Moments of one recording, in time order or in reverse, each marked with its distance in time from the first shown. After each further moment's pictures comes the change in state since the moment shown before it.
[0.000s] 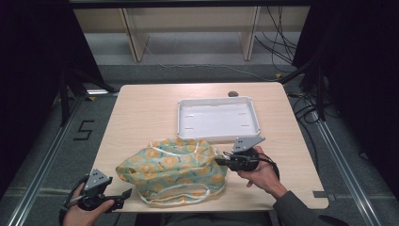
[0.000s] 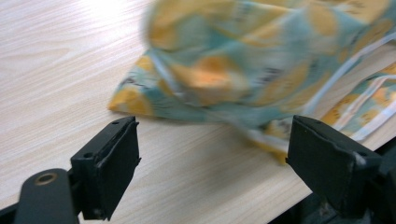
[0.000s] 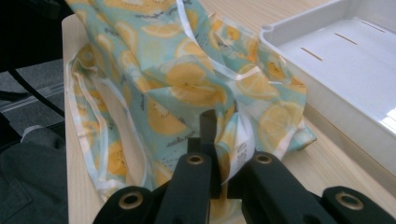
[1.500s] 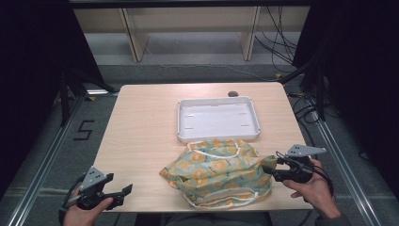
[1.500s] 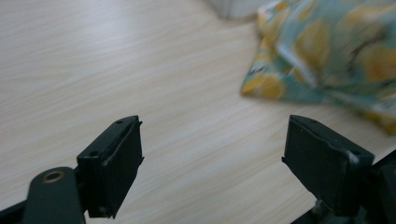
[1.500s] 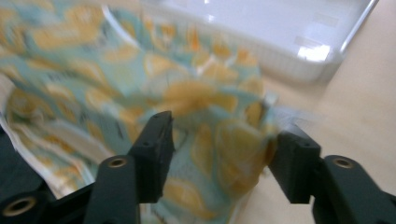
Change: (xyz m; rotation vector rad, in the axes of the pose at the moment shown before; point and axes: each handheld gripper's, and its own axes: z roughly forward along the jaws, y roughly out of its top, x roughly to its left) left arm -0.008 0.008 -0.005 -0.181 -0.052 -0.102; right arm -0.009 -0.059 -0.119 0.013 -0.318 0.260
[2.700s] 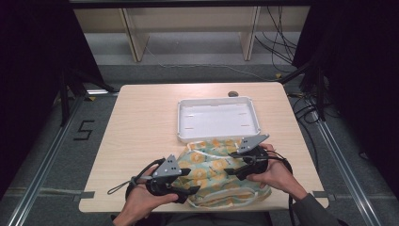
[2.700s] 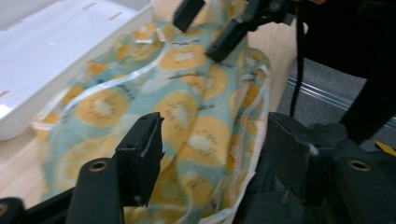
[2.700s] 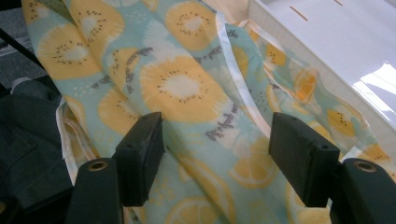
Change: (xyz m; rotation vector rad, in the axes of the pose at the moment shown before) left arm -0.137 0.080 0.071 0.051 -0.456 0.324; right arm 0.057 0.061 0.079 0.167 0.227 -0.325
